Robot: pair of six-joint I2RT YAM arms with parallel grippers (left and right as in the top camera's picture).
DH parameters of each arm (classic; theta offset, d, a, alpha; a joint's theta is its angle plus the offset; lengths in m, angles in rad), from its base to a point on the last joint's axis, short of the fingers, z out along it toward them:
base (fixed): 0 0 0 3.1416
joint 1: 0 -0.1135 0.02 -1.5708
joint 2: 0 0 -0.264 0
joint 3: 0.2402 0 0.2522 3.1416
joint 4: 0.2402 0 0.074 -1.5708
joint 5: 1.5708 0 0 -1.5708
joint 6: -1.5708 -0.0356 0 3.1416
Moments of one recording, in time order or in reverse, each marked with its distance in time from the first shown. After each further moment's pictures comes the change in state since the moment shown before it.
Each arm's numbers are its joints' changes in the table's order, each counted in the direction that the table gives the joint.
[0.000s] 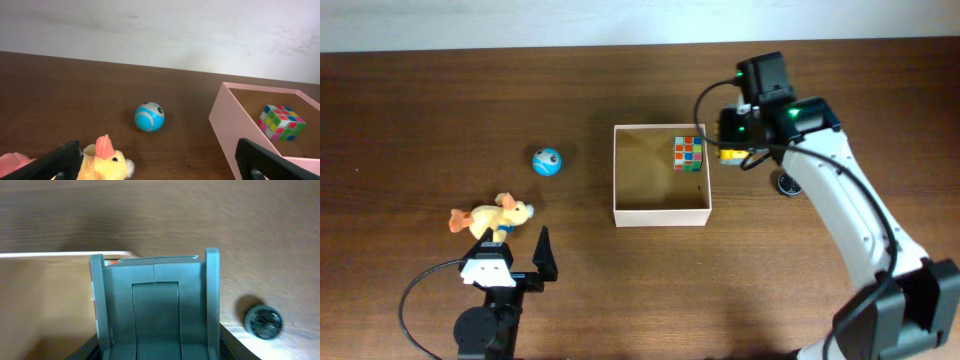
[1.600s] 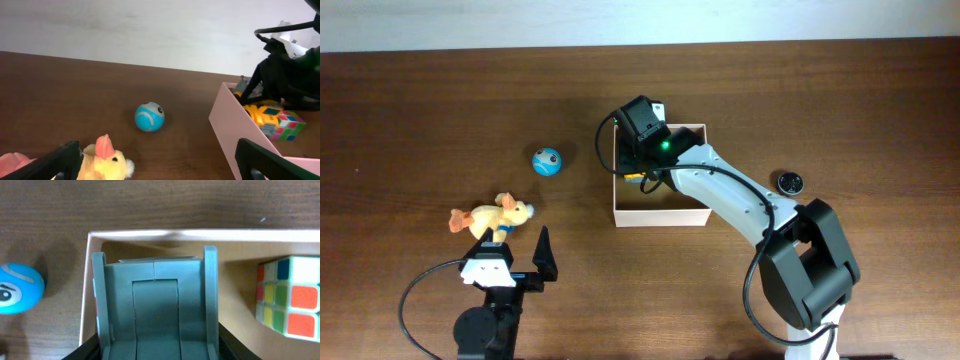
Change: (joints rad) left arm 0.000 0.000 0.000 0.000 0.000 0.000; right arm -0.350 -0.313 0.023 -0.330 0.063 -0.312
